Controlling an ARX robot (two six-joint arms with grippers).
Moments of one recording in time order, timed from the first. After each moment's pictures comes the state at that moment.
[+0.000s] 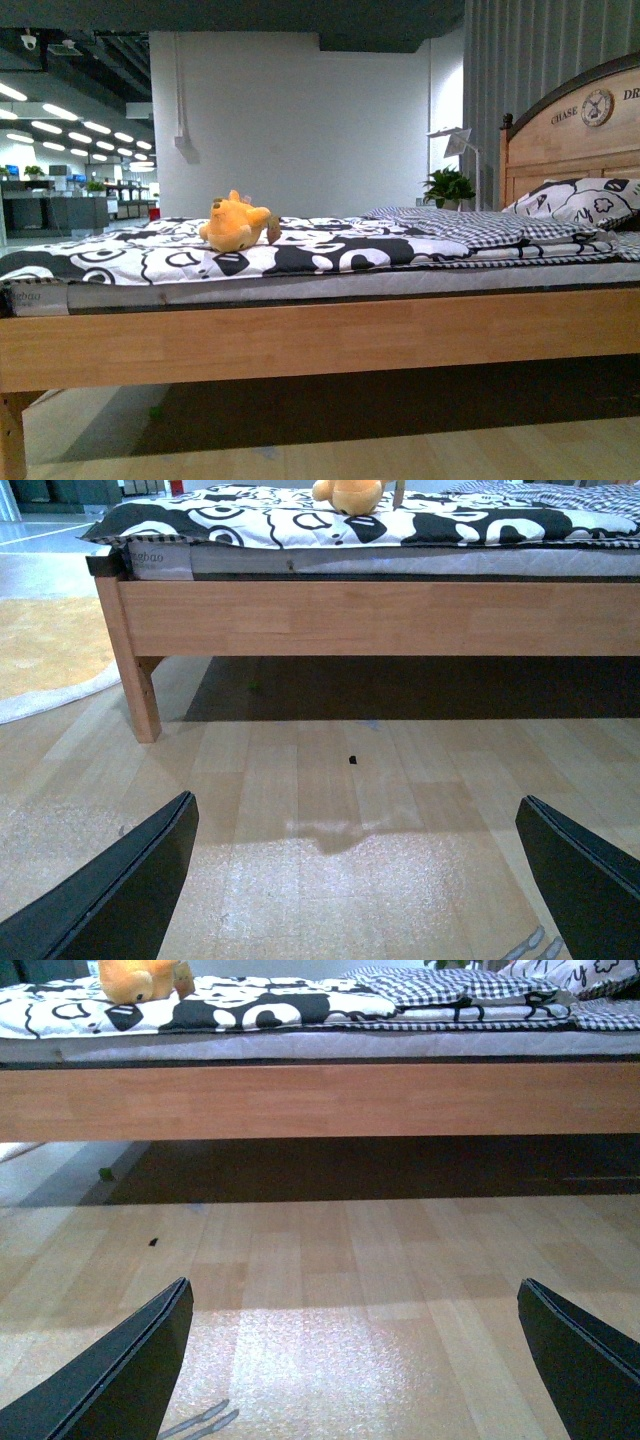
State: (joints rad) left arm 0.00 0.00 0.01 -0.01 0.00 -0.01; right arm 0.00 0.00 0.01 0.00 0.00 0.00
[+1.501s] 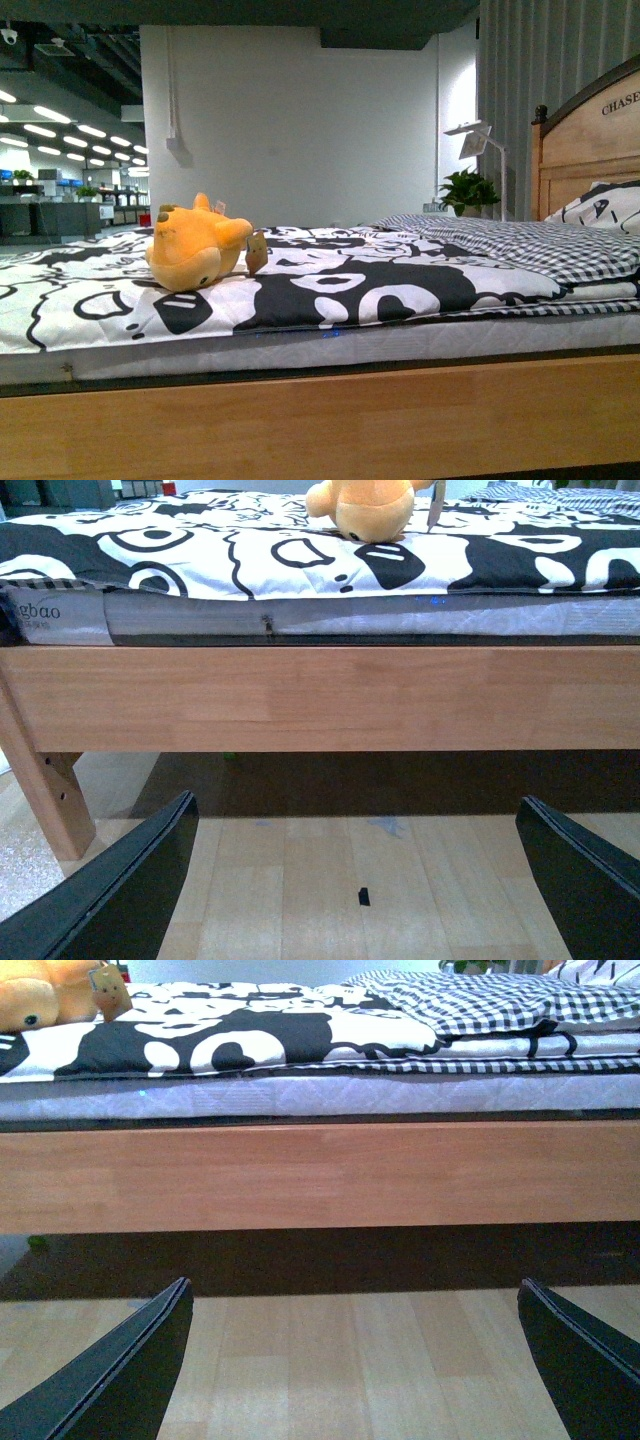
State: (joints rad) left arm 0.00 0.00 0.01 -0.01 0.00 -0.01; right arm 0.00 0.00 0.01 0.00 0.00 0.00
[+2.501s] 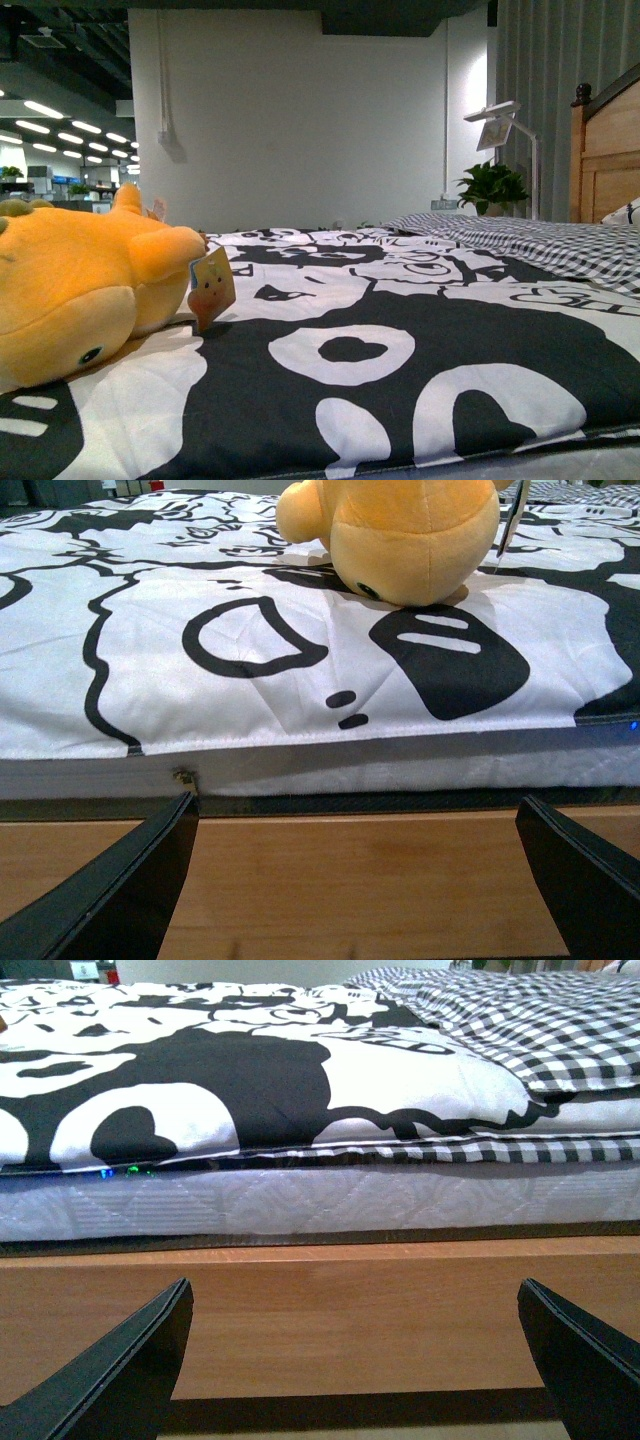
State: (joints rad) left arm 0.00 0.00 0.01 -0.01 0.00 -0.01; right arm 0.00 0.00 0.01 0.00 0.00 0.00
